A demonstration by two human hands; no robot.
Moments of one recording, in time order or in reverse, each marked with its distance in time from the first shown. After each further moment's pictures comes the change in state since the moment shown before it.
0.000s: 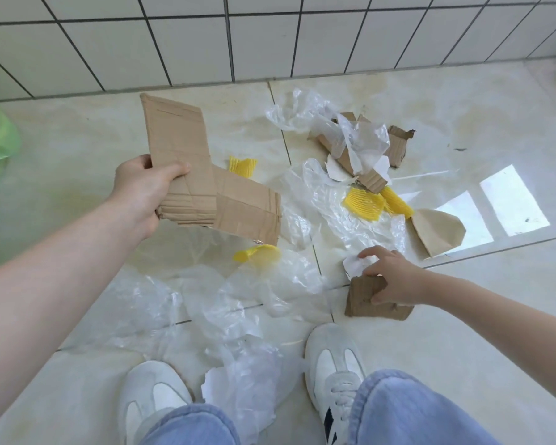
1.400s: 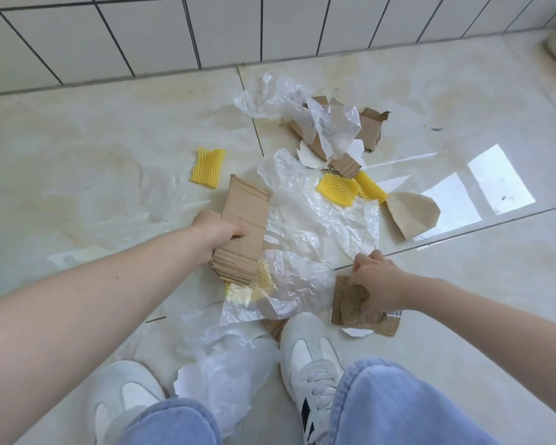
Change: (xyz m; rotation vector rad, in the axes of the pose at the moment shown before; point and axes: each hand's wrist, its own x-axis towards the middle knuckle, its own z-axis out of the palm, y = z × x) left_hand -0.023 -0.083 0.097 0.434 -0.296 -0.374; right_hand -0.022 0.006 0.017 -0.205 -0.126 0.002
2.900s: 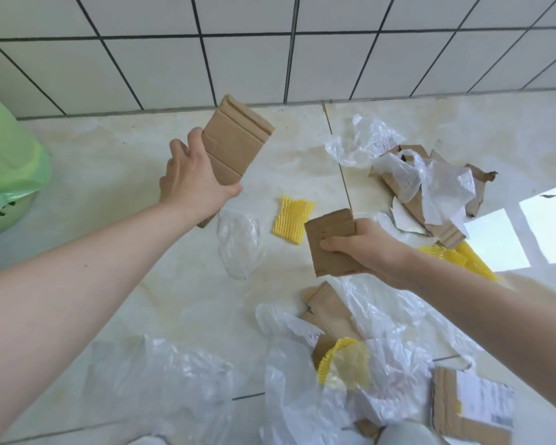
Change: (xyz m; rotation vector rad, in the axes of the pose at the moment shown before) left_hand 0.087 0.083 -0.180 0.646 0.592 0.521; right_hand 0.121 -0.126 -0.181 1.338 0.175 0.048
